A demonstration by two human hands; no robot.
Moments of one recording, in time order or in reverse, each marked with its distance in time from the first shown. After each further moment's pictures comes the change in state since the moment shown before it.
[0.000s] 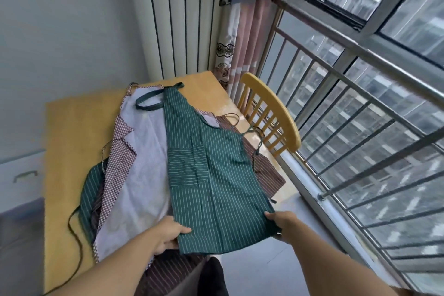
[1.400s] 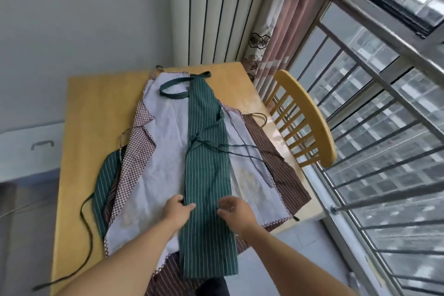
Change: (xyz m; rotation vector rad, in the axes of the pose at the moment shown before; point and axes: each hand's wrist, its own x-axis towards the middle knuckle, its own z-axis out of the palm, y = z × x) left_hand 0.079 0.005 -0.032 0.124 0.352 0.201; right_hand -0.050 -0.037 0.155 -0.750 -0.291 -0.707
